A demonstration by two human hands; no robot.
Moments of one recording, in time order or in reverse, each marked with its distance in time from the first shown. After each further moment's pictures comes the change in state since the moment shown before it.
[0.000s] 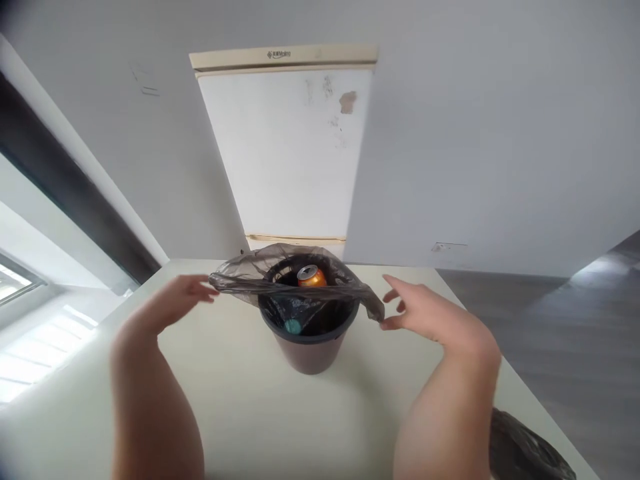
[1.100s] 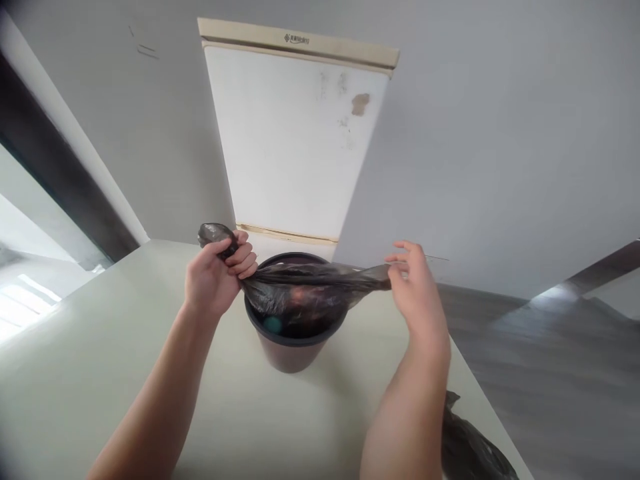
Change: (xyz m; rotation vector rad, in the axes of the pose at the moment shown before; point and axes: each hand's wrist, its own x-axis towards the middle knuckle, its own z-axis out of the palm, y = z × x) left_hand -0.014 0.087 0.094 -1.370 -0.333 0.364; right_hand 0.027 -0.034 -0.009 0.337 0.477 -0.015
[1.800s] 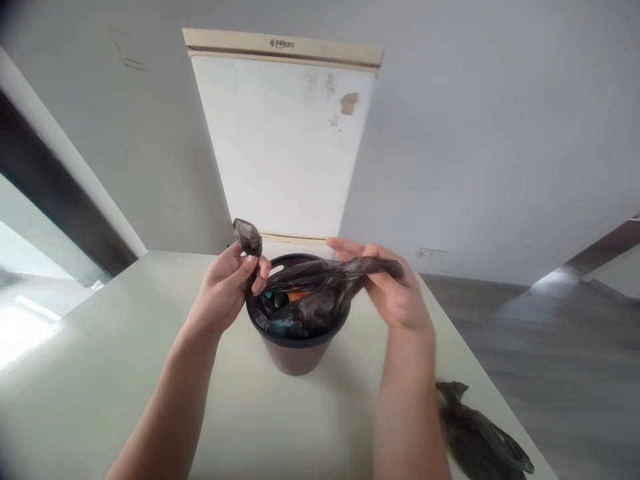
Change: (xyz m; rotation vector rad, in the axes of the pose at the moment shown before) left_hand -0.011 -0.007 0.011 0.386 -0.145 0.030; right_hand -0.021 -0.051 0.025 0.834 -0.389 -0.246
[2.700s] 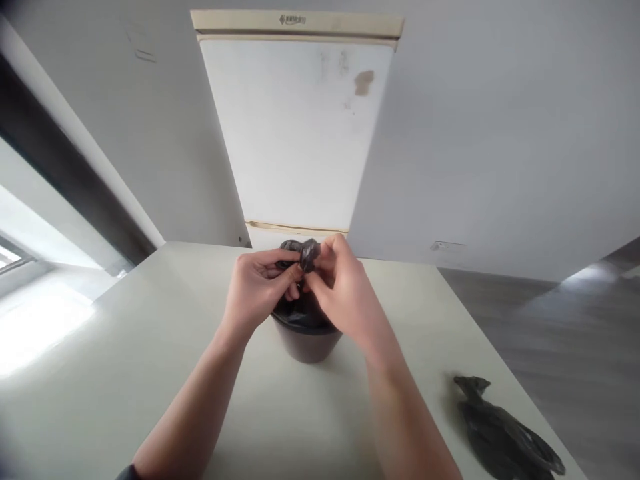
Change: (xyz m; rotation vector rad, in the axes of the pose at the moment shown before) left_hand -0.016 -0.007 0.035 0.385 0.144 0.019; right_hand -0.008 -0.004 0.086 -0.335 -0.041 0.232
